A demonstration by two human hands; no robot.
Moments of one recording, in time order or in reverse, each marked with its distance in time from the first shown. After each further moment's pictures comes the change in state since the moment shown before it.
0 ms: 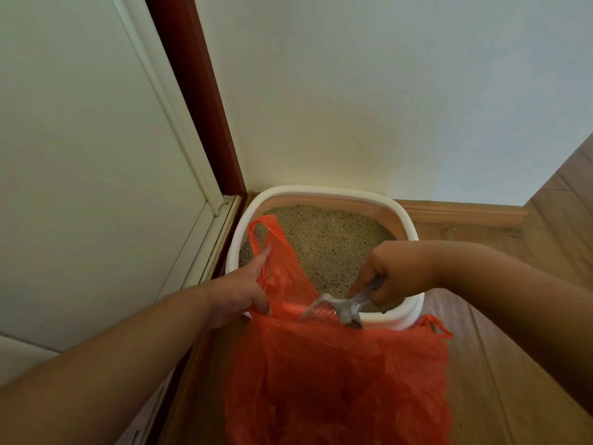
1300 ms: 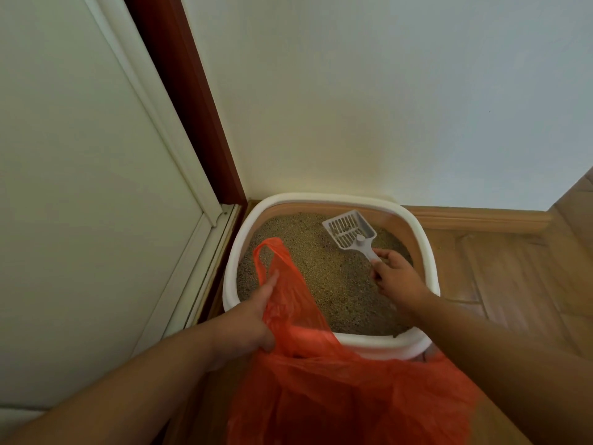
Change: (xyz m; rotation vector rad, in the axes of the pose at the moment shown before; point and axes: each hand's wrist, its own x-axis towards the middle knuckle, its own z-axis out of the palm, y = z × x) left_hand 0.016 -0.010 0.010 0.172 0.028 -0.017; right_hand 0.103 0.095 0.098 1.344 0.840 0.424
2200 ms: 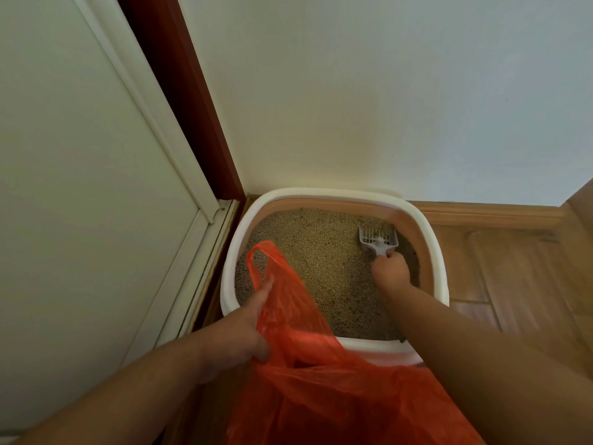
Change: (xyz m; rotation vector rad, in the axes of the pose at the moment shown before) left_hand 0.008 -0.016 -0.007 -0.048 -0.051 -0.042; right_hand 0.071 0.033 0.029 -0.129 0.385 0.201
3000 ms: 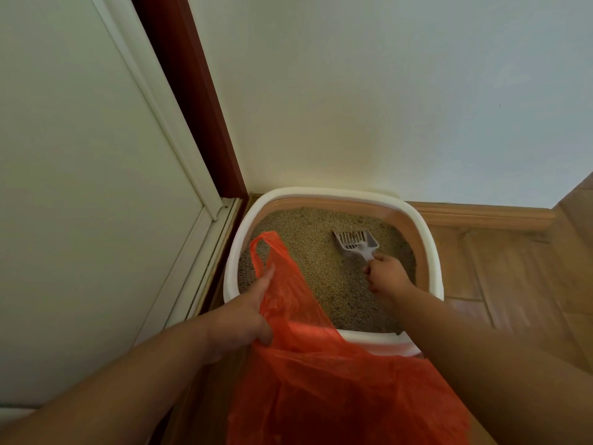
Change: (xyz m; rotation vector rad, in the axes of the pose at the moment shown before) left_hand -0.002 0.007 -0.002 -0.009 0.029 0.049; right_hand -0.037 -0.006 -0.015 0.127 -0.219 0.030
